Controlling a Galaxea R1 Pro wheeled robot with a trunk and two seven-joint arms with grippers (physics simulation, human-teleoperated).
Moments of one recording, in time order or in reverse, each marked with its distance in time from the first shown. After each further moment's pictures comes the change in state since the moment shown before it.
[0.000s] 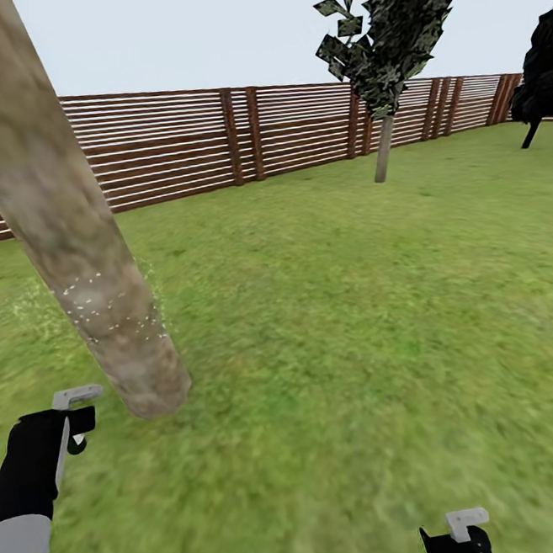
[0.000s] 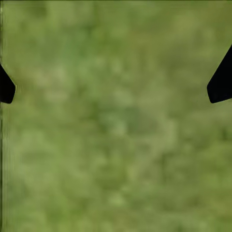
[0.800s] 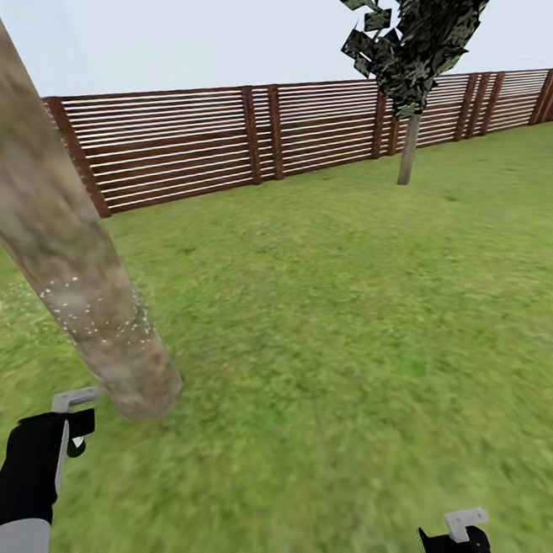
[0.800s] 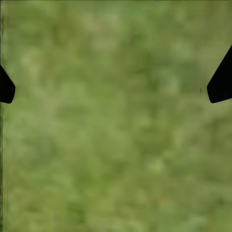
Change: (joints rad) left arm 0.013 -0.001 0.000 -0.008 0.002 -0.001 0.001; right arm 0.000 0.003 0.001 0.000 0.000 0.001 0.002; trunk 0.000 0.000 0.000
